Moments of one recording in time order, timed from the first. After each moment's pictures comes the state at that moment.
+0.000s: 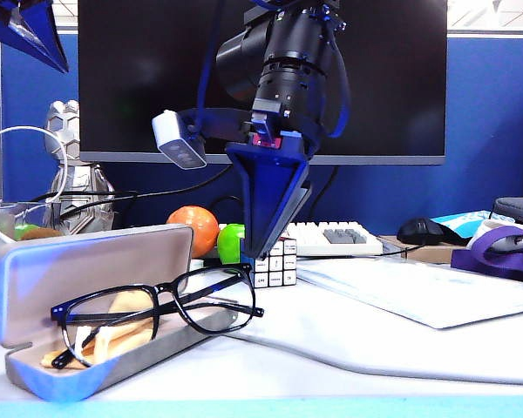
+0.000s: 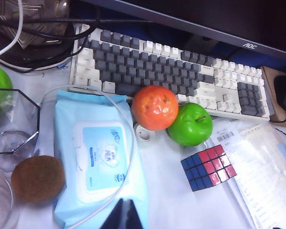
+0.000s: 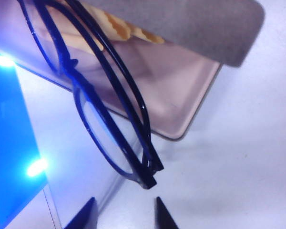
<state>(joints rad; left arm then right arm) -0.30 1.17 1.10 -0.45 -0.03 -0.42 0.71 2.04 1.75 -1.23 -0.29 -0.67</state>
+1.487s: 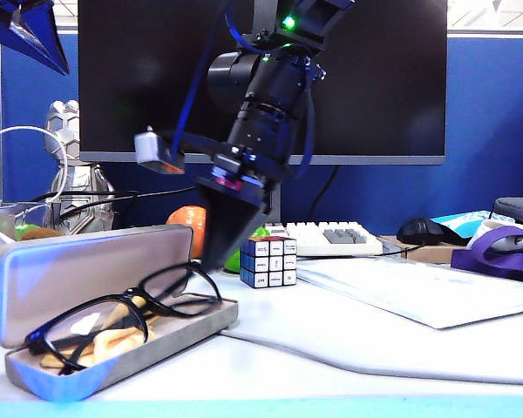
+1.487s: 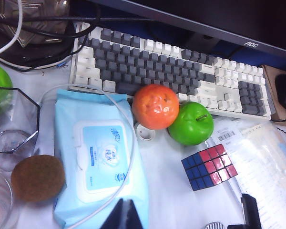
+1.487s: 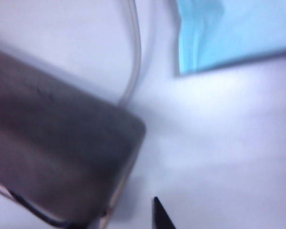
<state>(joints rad) -0.30 1.18 1.10 -0.45 -0.03 -0.42 0.69 2.11 1.75 -0.94 -0.32 -0.68</state>
